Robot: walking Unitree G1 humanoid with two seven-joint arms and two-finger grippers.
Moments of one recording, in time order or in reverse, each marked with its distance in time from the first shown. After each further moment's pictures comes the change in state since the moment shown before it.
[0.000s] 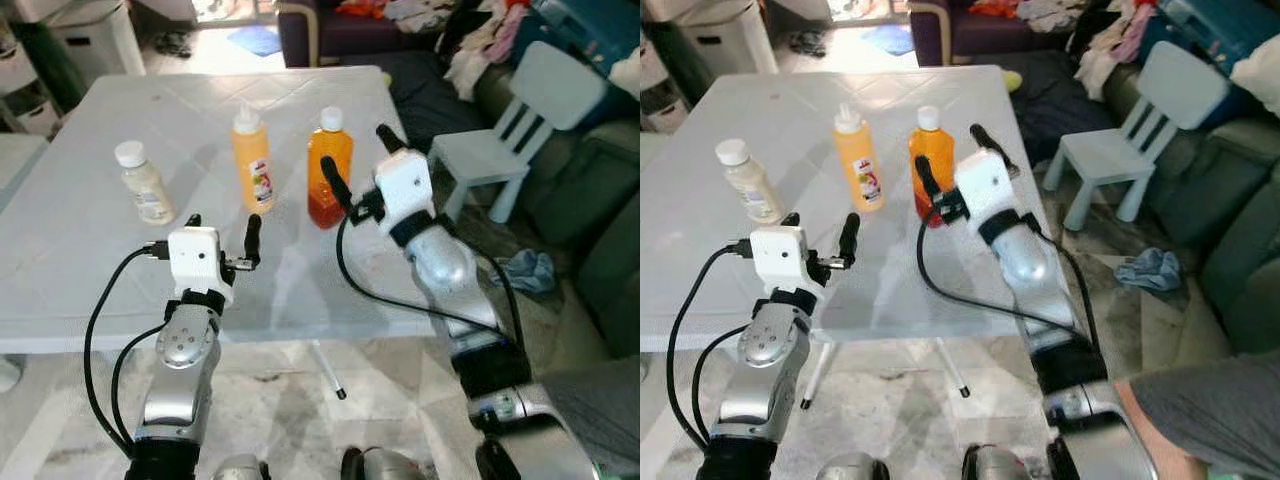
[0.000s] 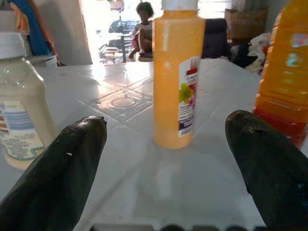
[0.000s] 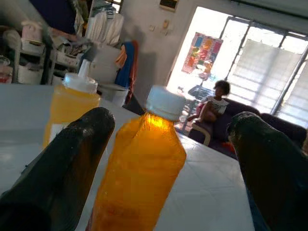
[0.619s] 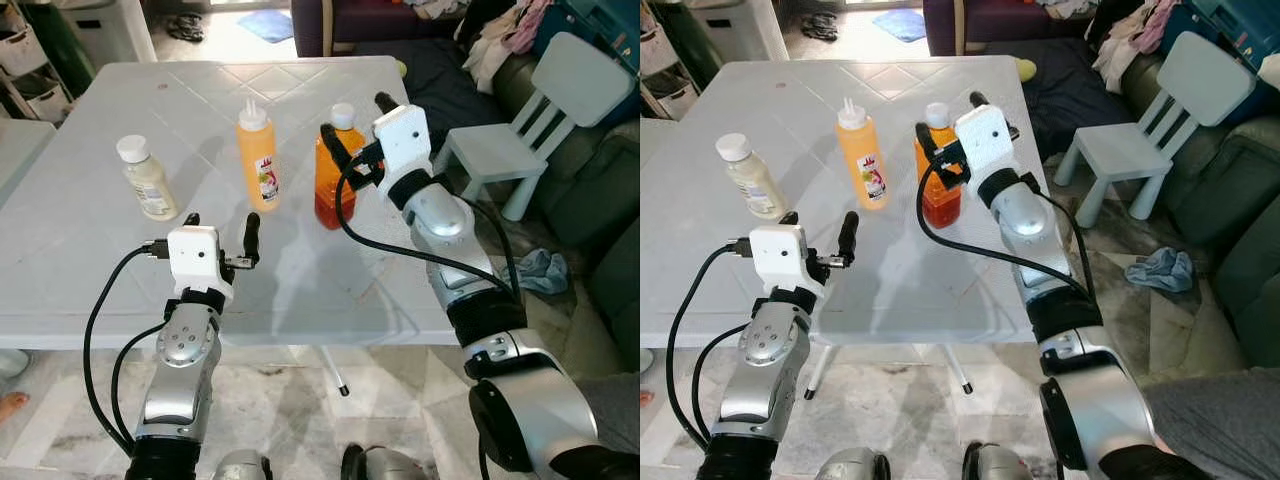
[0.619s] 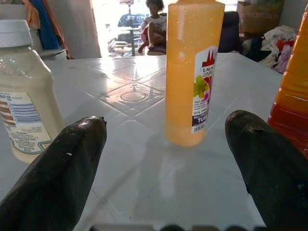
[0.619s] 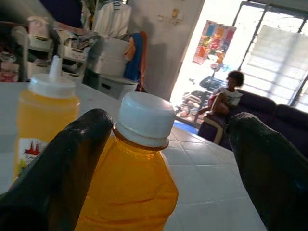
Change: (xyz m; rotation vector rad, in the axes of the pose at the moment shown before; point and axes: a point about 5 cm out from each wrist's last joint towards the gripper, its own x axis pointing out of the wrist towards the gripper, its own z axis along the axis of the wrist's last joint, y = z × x) left arm 0.001 0.000 0.001 0.003 -0.003 0.010; right arm 0.032 -0.018 0.004 0.018 0.032 0.026
